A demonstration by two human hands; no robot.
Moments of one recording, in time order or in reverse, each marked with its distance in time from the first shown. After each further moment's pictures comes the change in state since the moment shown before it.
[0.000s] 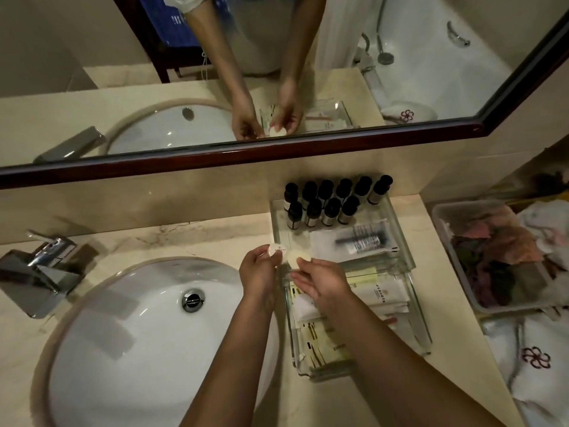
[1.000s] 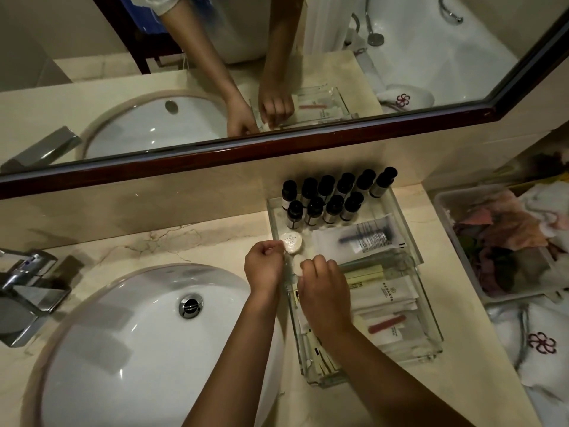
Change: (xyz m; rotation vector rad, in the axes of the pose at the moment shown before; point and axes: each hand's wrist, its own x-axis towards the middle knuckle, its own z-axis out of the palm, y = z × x) left_hand 0.032 -0.003 0.016 0.345 0.039 0.135; right_hand 0.035 0.051 -0.011 -1.530 0.592 -1.301
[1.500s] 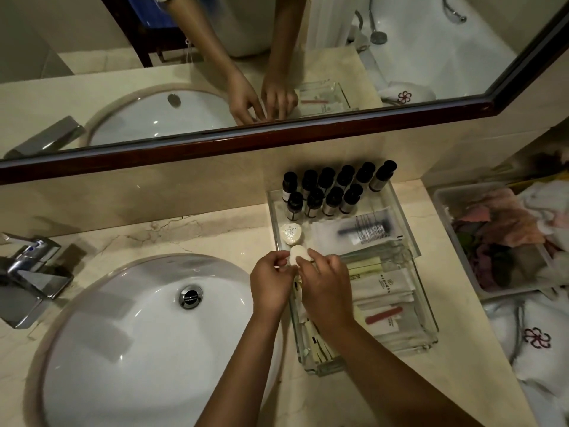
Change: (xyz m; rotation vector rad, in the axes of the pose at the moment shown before) left_hand -0.034 -0.025 -0.014 0.290 -0.098 0.198; right_hand -0.011 0.009 0.002 0.126 -0.068 -0.002
